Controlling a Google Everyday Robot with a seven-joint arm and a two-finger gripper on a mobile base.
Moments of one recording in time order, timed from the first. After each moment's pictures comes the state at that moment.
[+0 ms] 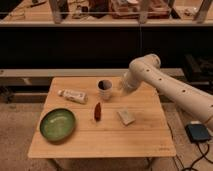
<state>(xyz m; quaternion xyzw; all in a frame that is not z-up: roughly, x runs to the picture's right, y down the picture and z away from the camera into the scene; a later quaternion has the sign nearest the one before) 0.100 0.010 0.787 -0.18 -0.16 -0.11 0.96</state>
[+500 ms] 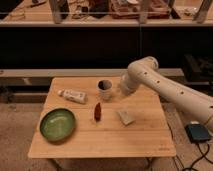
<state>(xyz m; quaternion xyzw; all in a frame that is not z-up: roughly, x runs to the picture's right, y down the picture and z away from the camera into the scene) 0.087 0.020 0.792 -0.19 -0.16 -0.11 0.96</state>
